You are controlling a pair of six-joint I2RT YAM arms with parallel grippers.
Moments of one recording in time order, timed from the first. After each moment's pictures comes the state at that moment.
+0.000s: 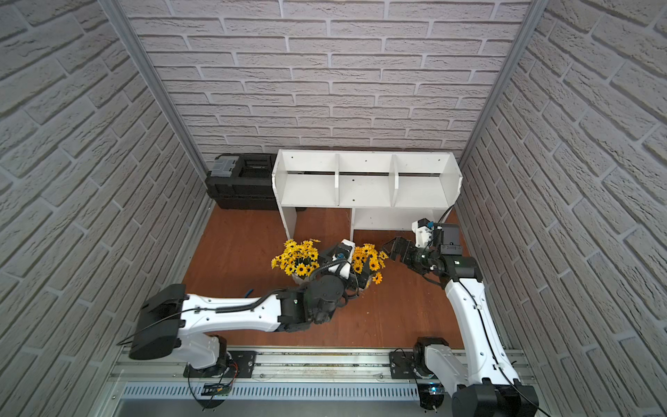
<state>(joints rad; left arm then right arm) -1.32 1.43 1.03 0.28 -0.92 -0.11 -0.10 1.00 0.99 -0.88 -0.55 0.40</state>
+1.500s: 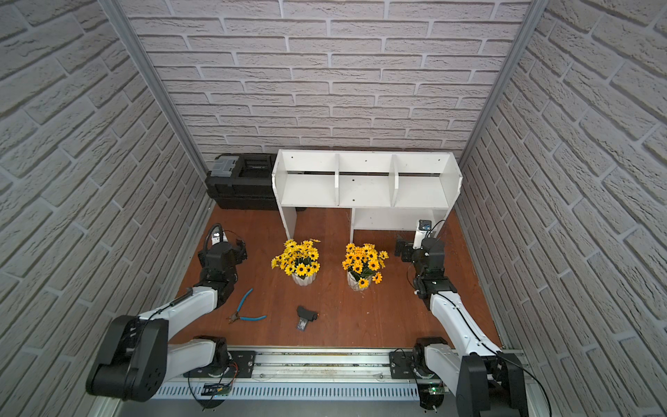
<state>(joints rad) -0.13 1.24 0.38 0.45 -0.58 -0.05 -0.02 1.06 0.46 0.19 0.09 0.06</state>
